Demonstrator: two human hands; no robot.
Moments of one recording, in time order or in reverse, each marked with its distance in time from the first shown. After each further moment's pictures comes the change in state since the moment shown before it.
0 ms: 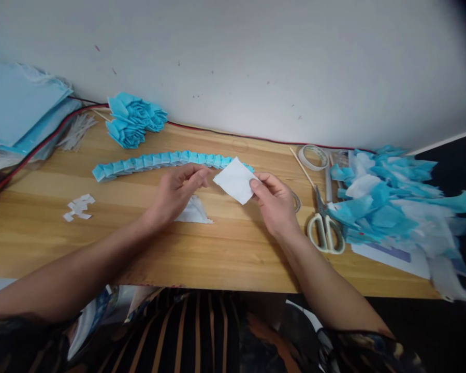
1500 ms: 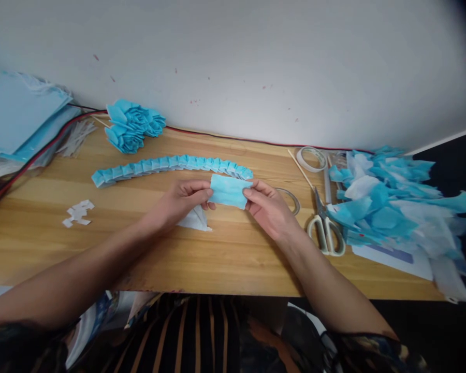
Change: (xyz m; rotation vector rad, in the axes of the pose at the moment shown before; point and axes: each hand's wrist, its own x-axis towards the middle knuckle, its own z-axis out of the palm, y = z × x) left_hand -0.005 0.002 -0.001 -0.135 -0.308 -0.221; right_hand 0.001 -0.005 -0.001 0.244 -0.180 0.263
